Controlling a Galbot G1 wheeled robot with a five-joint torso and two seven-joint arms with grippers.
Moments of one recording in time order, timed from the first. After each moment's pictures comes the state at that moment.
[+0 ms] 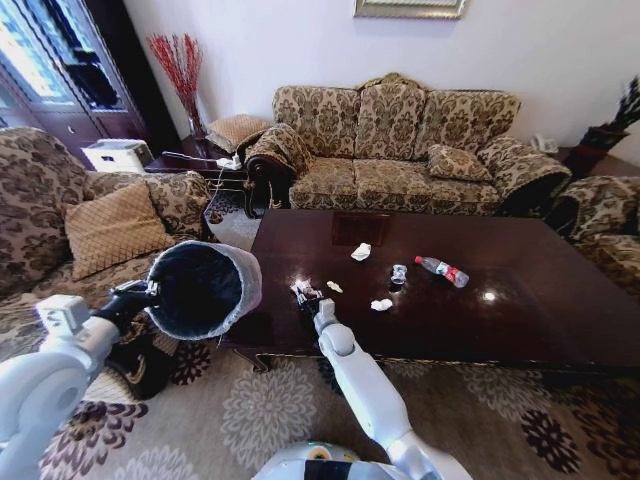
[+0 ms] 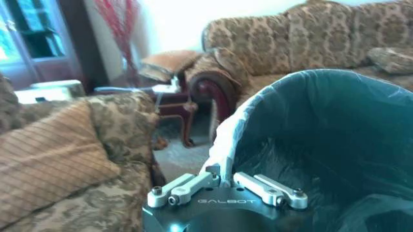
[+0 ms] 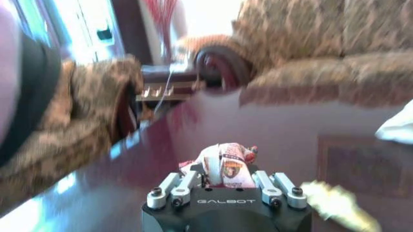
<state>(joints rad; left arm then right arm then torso) 1.72 -0.81 -1.23 -2.36 -0.95 0.59 -0.12 -0.89 1.54 0.05 1.40 0.23 -0.13 0.08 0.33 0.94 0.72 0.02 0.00</state>
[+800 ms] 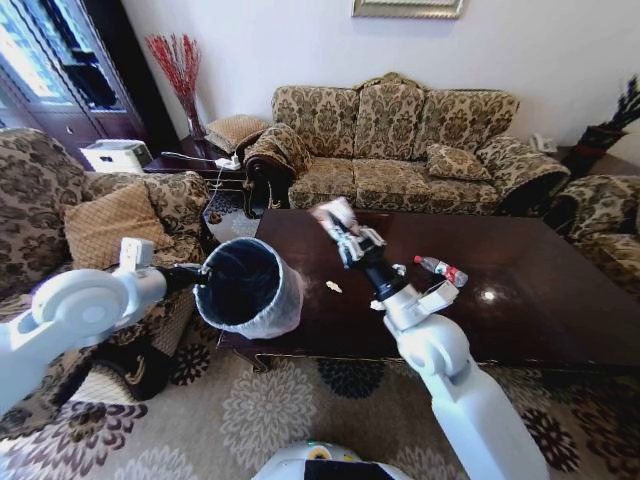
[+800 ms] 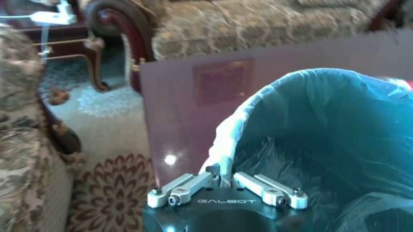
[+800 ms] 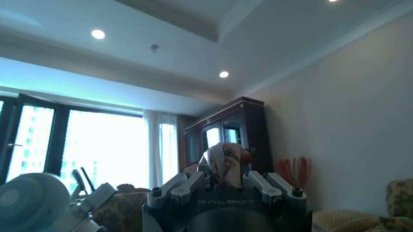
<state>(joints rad) 1.49 -0.17 -0.93 -2.25 -1.59 0.65 -0.33 -0.93 1.17 0.02 2.27 0.56 -0.10 -0.15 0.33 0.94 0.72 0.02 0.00</state>
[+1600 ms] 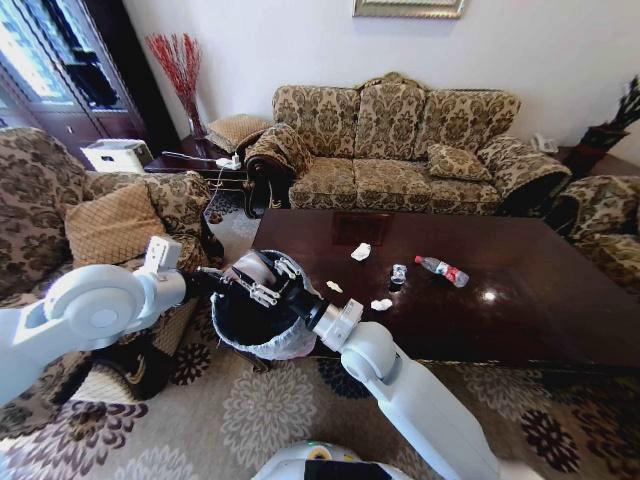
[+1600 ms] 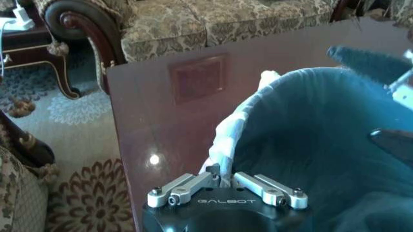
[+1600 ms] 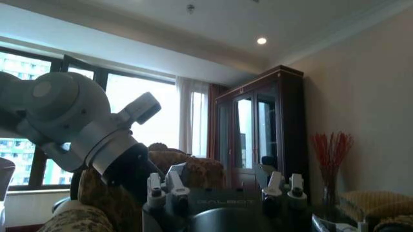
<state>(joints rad) 1.51 -0.10 -0.95 -2.33 -1.65 0.64 -0.34 -0.85 1.23 -0.20 2.10 0.38 -0.07 -0.18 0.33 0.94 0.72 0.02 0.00</state>
